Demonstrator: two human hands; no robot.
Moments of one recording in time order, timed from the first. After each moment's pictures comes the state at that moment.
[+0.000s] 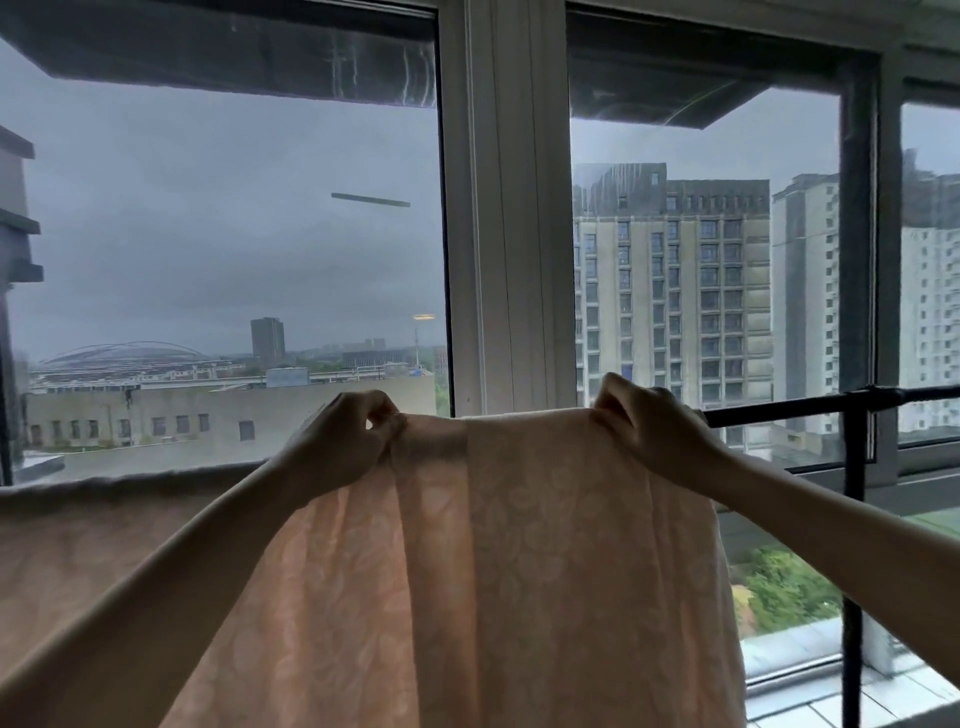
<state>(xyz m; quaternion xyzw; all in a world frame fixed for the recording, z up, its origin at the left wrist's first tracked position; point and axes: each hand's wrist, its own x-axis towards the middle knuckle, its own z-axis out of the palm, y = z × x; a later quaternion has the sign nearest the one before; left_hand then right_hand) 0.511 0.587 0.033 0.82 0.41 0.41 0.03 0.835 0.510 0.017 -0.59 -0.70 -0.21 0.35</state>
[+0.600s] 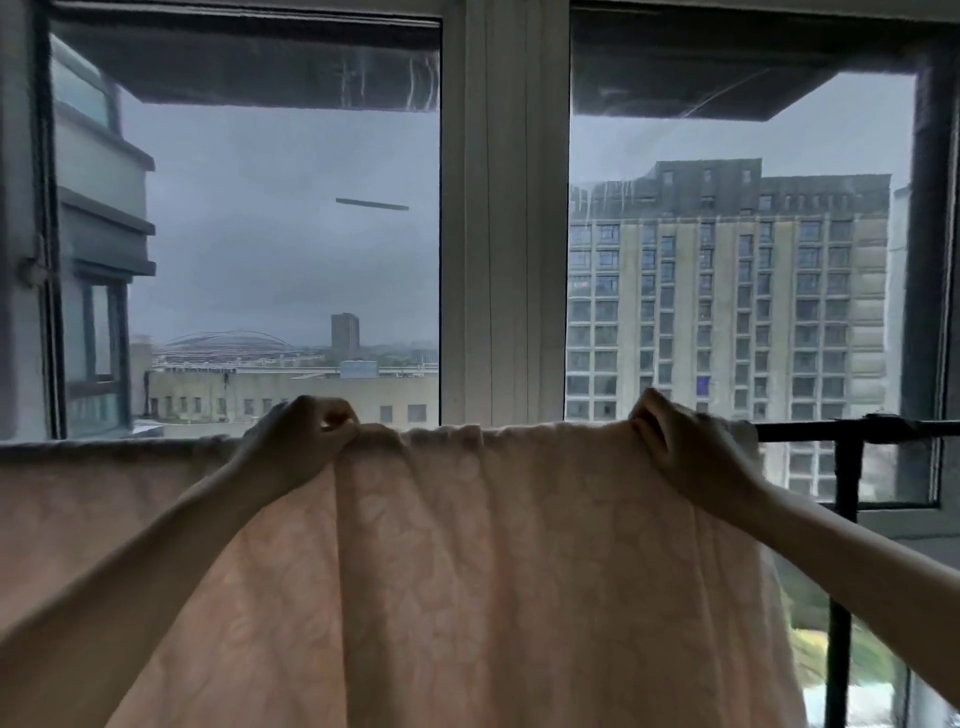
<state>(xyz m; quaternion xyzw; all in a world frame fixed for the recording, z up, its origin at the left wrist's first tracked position) 0.565 0.557 0.024 0.76 0.50 0.40 -0.07 0.952 0.494 0.006 -0.57 -0.69 -0.25 0.37</state>
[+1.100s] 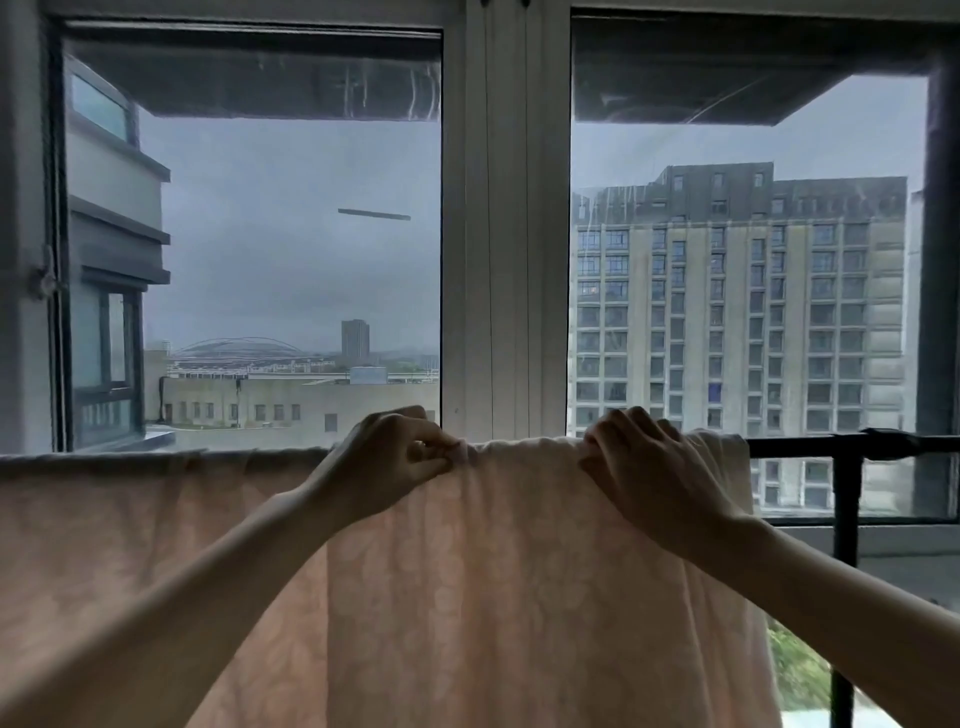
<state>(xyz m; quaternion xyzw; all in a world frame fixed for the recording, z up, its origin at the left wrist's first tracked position) 0.633 0.546 0.020 0.85 0.32 0.40 -0.10 0.926 0.503 -0.004 -0.46 -0.70 -0.46 0.30</state>
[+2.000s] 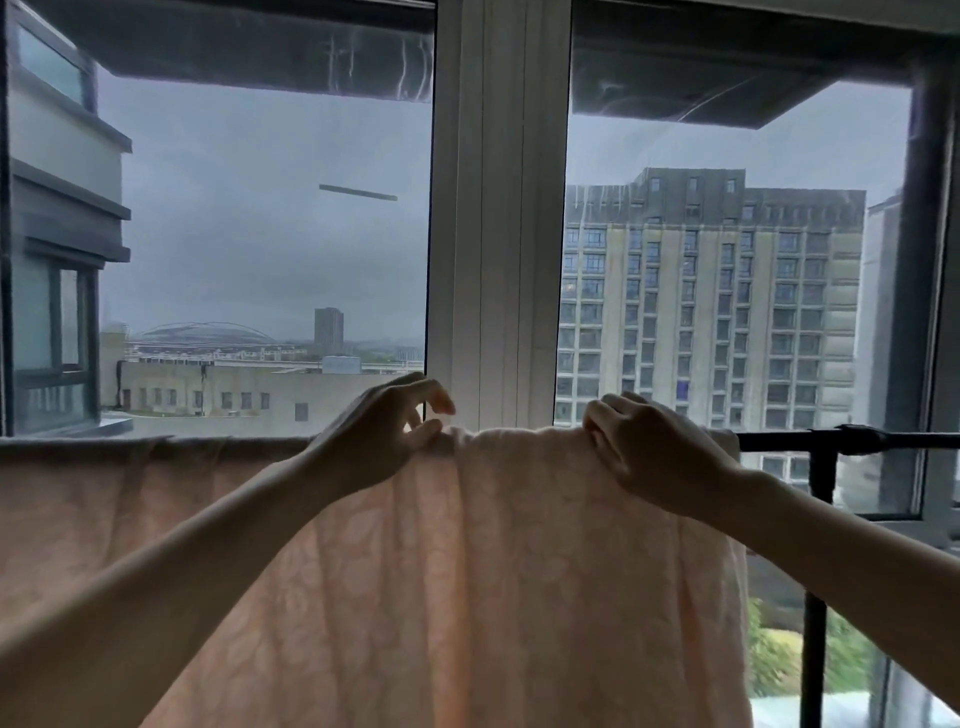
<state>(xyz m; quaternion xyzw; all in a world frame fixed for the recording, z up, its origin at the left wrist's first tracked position) 0.641 0.576 0.031 0.85 0.31 0.40 -0.09 0.932 0.514 0.024 -0.50 -0.76 -0.35 0.23</state>
